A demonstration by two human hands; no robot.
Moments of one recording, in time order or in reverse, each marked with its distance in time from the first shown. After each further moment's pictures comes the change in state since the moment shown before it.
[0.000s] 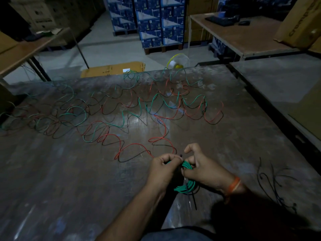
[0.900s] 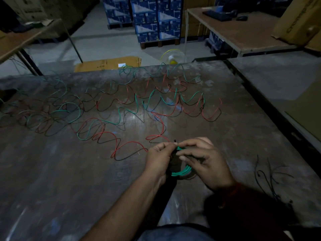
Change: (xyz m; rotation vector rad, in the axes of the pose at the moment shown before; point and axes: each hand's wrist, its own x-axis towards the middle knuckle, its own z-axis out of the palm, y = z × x) left_hand 0.025 0.020 0.008 -0.135 0.122 -0.121; right_hand -0.002 -0.003 -0.007 -0.455 0.397 -0.617
